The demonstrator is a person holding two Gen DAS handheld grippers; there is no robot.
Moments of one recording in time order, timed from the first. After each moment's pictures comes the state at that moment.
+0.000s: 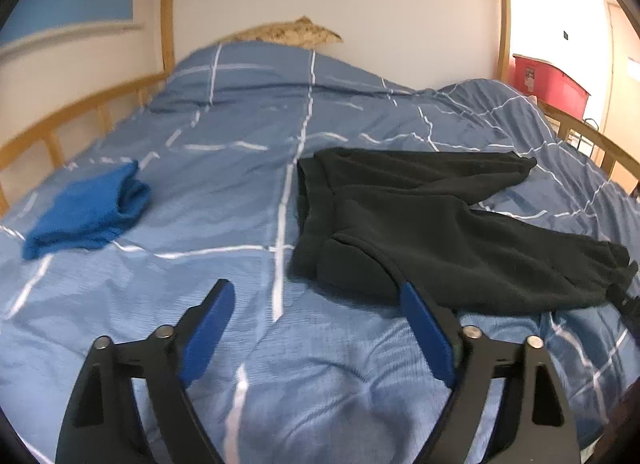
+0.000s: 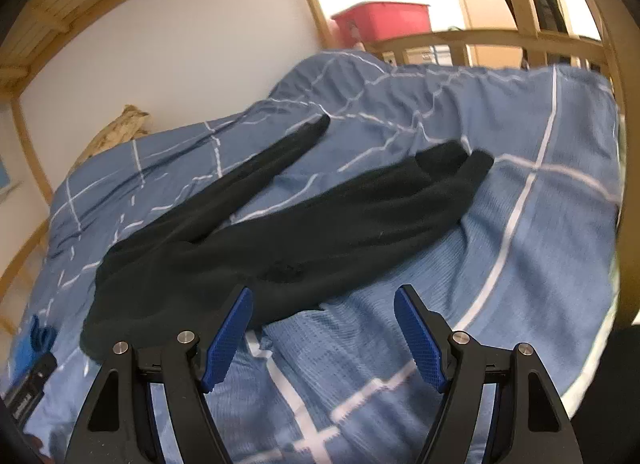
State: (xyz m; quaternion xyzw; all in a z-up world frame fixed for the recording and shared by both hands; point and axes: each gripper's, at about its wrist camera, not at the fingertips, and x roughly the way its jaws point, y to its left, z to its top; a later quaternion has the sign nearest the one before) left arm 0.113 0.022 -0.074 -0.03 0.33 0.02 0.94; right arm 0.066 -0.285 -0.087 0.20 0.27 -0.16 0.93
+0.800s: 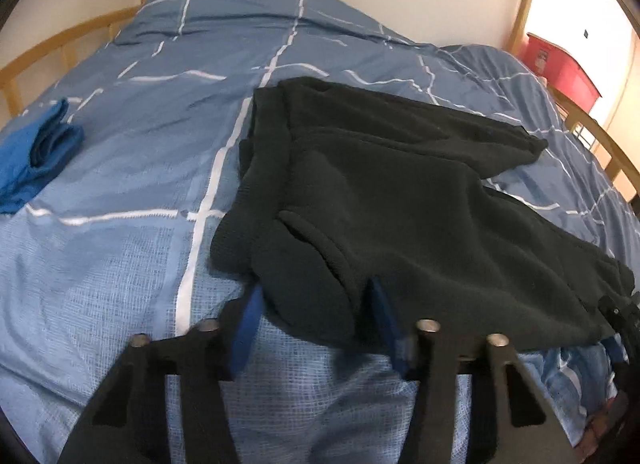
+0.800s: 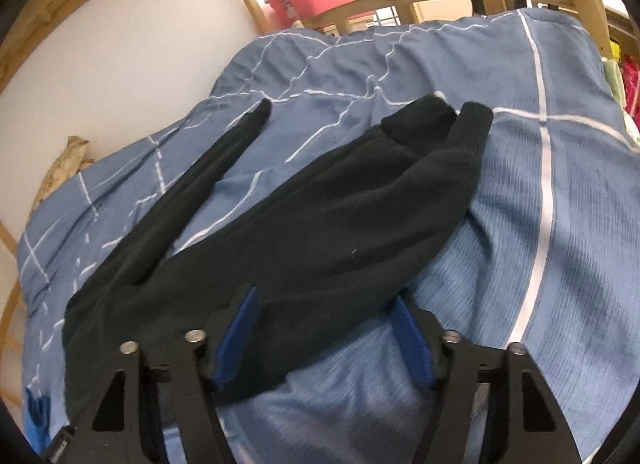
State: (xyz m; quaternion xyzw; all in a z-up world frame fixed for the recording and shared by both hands) left arm 0.189 -0.003 -0.122 -0.07 0.42 -0.01 0.91; right arm 0.116 -0.323 -0.118 0.27 0.30 -0.24 0.88
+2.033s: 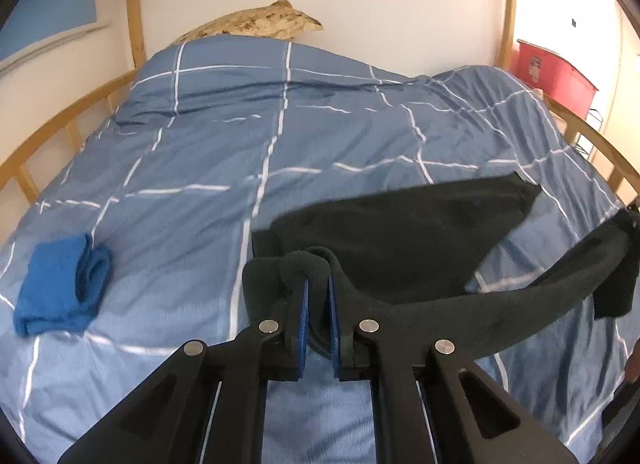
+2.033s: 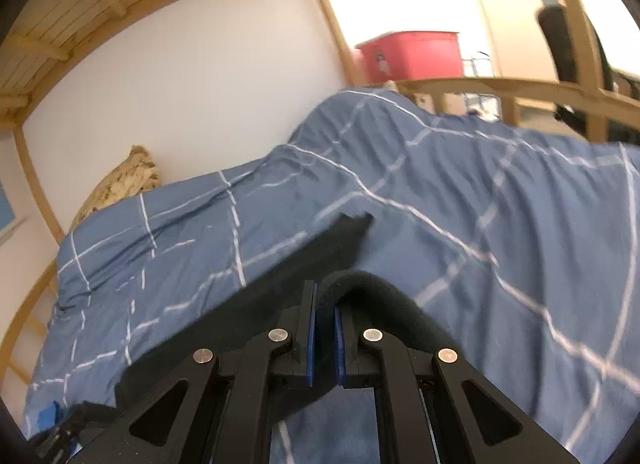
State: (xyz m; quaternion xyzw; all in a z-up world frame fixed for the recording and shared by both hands) left arm 0.247 -0.017 0.001 -0.01 0.38 0.01 0.92; right arm 0.235 -0.329 0.035 0.18 0.23 -0.13 0.95
